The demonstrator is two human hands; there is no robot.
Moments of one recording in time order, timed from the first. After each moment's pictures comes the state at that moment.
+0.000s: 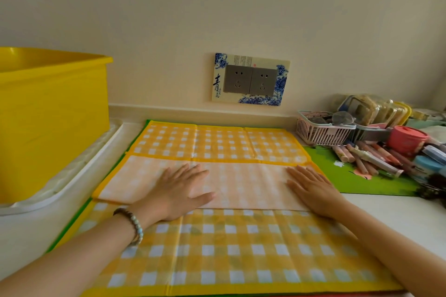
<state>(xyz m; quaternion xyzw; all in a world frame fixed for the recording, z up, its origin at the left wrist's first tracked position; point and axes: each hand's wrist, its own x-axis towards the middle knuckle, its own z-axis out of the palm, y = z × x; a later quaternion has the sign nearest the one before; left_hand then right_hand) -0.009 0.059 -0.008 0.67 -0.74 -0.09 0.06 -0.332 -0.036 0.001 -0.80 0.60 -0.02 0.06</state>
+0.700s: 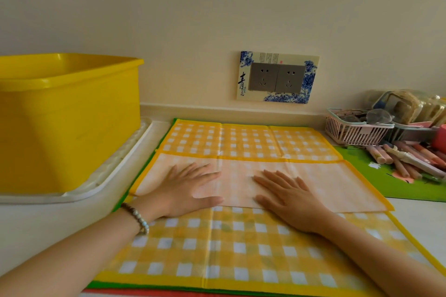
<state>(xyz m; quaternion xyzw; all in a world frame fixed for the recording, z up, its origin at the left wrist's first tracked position) 0.030 0.083 0.000 0.67 -0.73 -0.11 0.04 -0.237 0.017 0.002 -0.89 0.44 -0.02 0.10</state>
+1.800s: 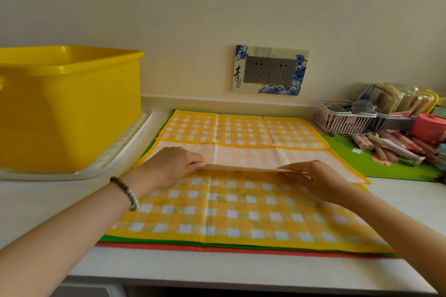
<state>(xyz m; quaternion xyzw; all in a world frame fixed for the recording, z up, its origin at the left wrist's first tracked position) 0.029 0.112 0.033 0.62 -0.78 0.01 0.11 -0.301 0.018 0.026 -0.90 0.41 -0.12 0.09</state>
